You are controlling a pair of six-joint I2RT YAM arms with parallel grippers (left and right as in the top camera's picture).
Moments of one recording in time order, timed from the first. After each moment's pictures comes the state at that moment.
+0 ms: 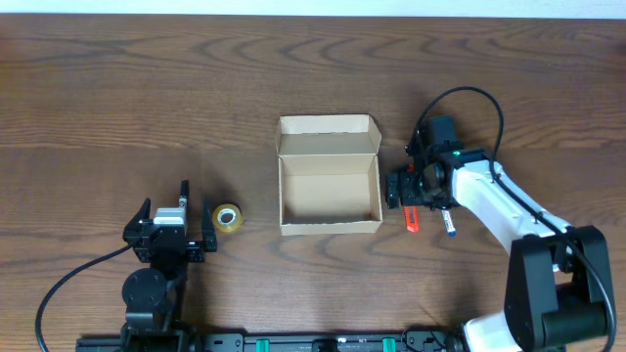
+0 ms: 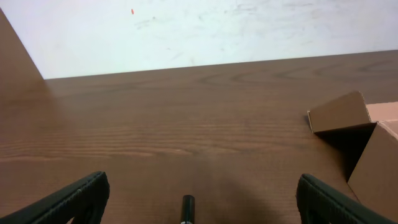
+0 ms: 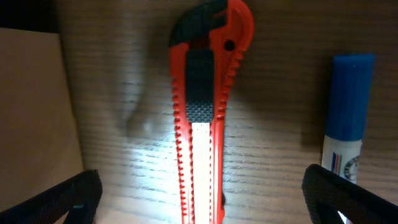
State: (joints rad) left arm -0.06 0.04 0.05 -0.18 -0.06 0.09; right arm 0.20 1.67 0.94 -0.68 -0.06 0.18
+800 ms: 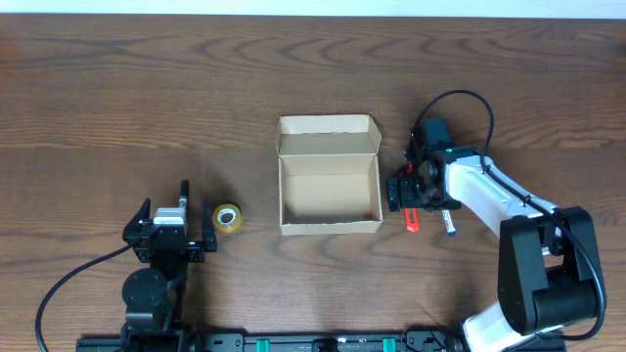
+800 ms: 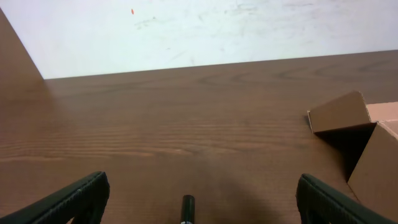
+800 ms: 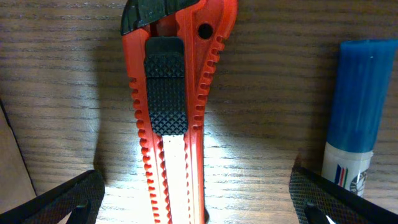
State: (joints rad) left arm -0.06 0.04 0.05 -0.18 -0.06 0.09; right arm 0.20 1.74 0.95 -0.68 -0.01 0.19
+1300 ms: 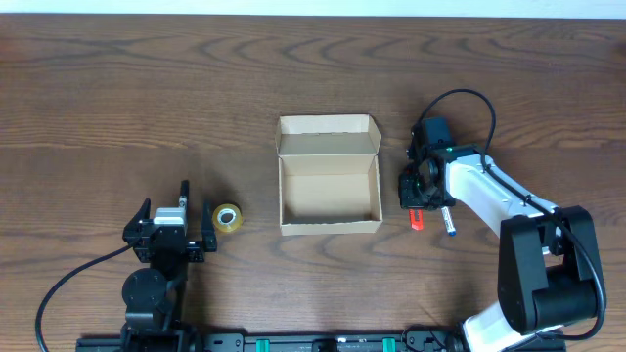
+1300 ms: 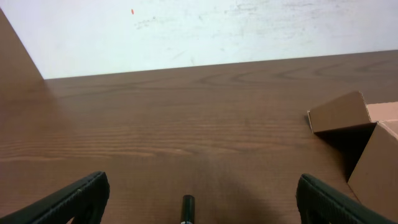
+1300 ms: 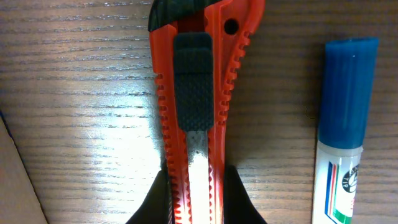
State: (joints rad) left arm -0.06 0.04 0.05 -0.18 -0.06 0.09; right arm 0.20 1.75 0.95 -0.69 -0.01 0.23
